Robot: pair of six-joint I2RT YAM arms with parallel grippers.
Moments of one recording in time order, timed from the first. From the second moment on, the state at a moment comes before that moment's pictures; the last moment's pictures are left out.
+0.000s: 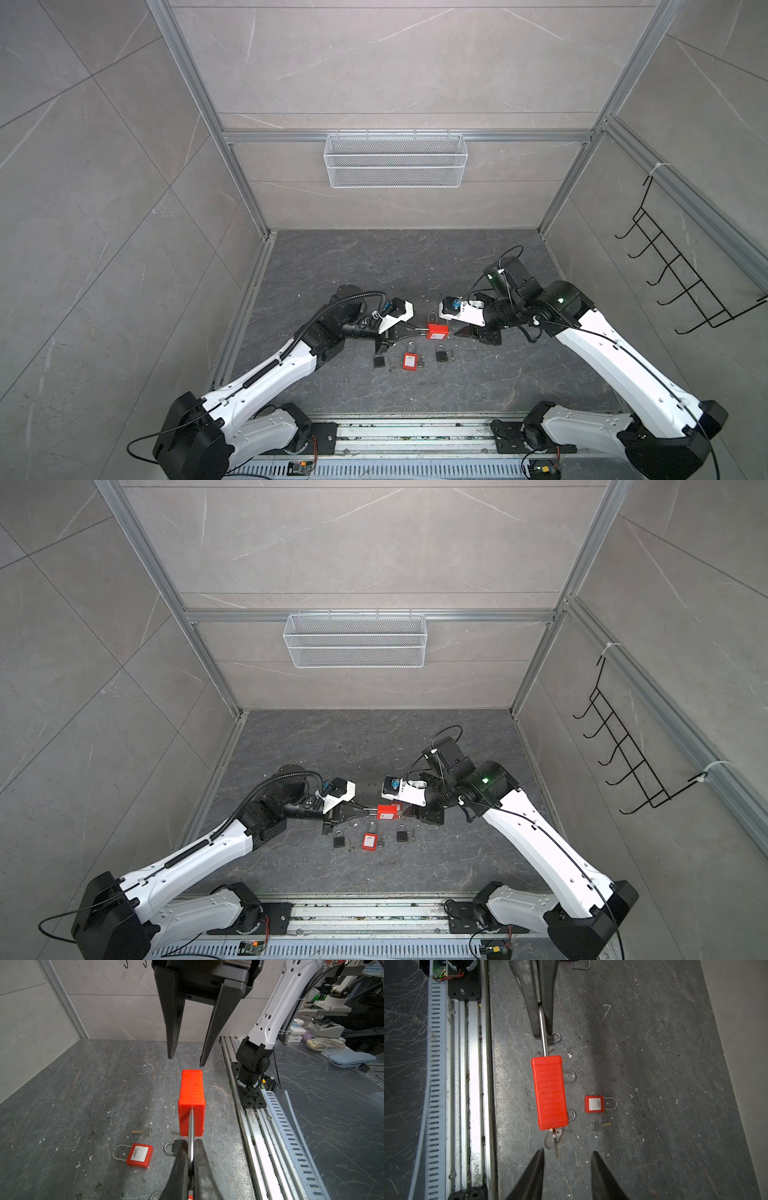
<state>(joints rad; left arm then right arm) -0.71 1.12 0.76 -0.03 0.85 0.33 0.62 1.22 1.36 -1.18 -0.34 -0.81</state>
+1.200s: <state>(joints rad) -0.60 1.15 0.96 -0.50 0.76 0.65 0.51 1.23 1.16 -1.16 -0.36 -0.78</state>
